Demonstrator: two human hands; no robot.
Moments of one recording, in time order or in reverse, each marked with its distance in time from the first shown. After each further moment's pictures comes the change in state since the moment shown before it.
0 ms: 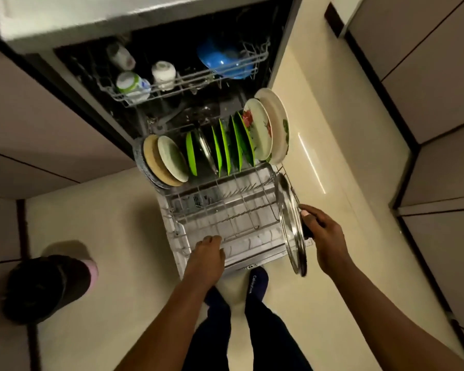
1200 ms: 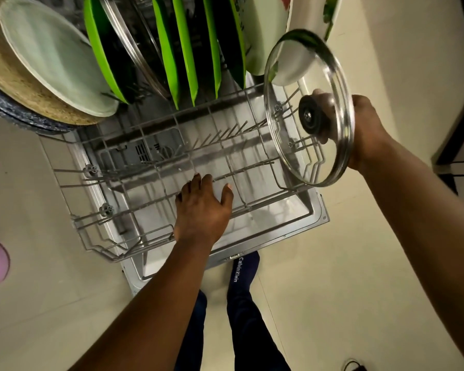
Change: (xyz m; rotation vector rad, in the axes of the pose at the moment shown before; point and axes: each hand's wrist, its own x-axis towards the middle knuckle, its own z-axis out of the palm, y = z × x) left_hand 0.232 -0.027 0.179 0.005 0.162 -0.129; right_hand 0.257 0.096 0.022 -0.299 -0.025 0.063
